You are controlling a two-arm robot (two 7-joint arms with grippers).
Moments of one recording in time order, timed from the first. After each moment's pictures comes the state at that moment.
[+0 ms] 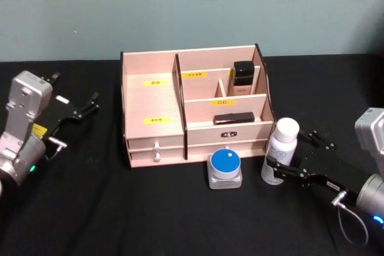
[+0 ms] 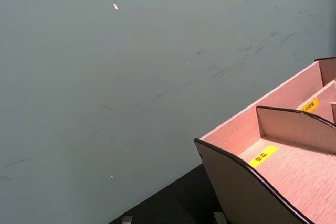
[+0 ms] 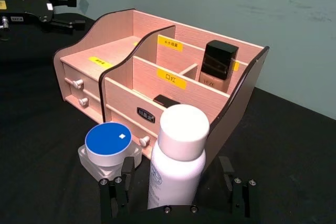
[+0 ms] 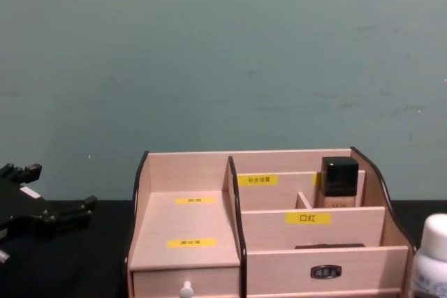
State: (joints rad) left arm -0.20 0.60 0.45 -1.41 -0.25 -0.12 0.03; right arm -0.12 0.63 -0.25 -1.70 0.38 0.02 0.39
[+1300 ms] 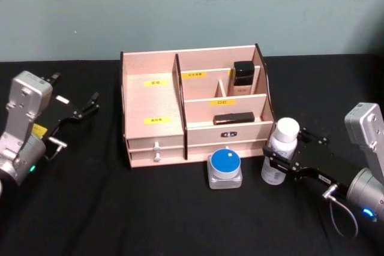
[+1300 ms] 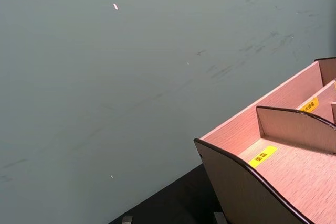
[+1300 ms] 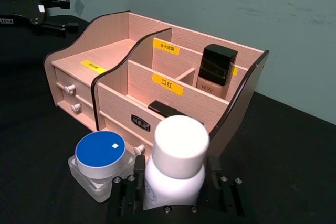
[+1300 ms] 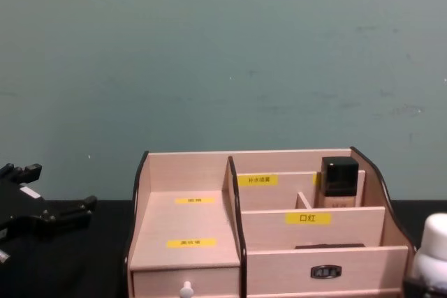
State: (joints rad) left arm -0.20 0.60 0.45 -1.41 -0.25 -0.12 0.03; right arm -0.07 0.57 -0.25 -1.66 0.33 0.02 0.40
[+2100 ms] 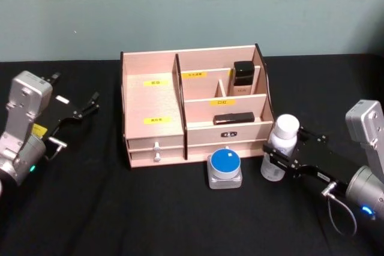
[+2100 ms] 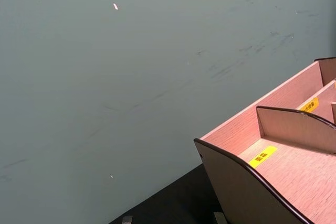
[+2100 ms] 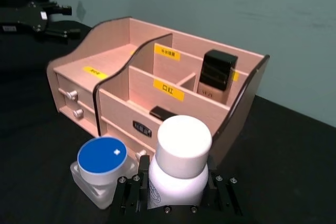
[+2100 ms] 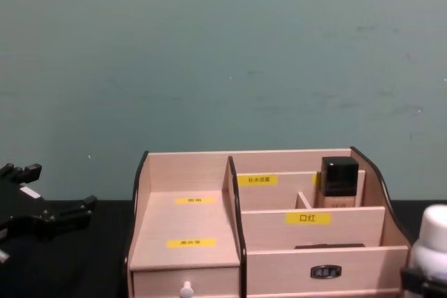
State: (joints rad) left arm -0.20 0.60 0.45 -1.41 -0.25 -0.12 0.03; right arm -0.07 0.56 -0.25 -1.66 0.34 0.03 0.41
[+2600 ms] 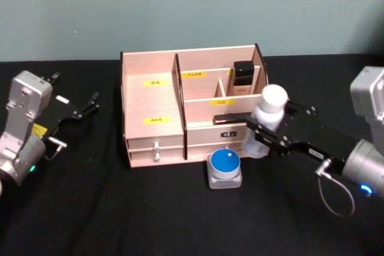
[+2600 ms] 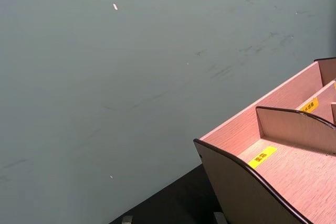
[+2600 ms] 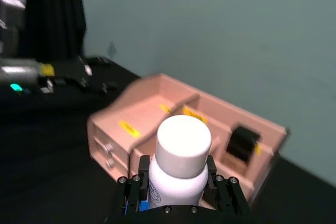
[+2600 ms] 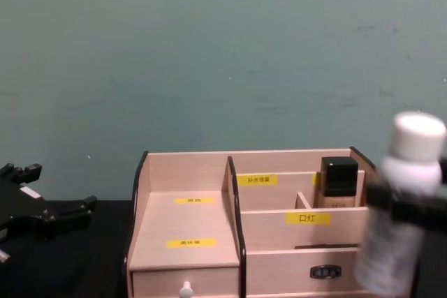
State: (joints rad) left arm -0.20 0.60 0.45 -1.41 -0.25 -0.12 0.03; right arm -0.05 0.59 -0.24 -1.84 0.38 0.08 0.44
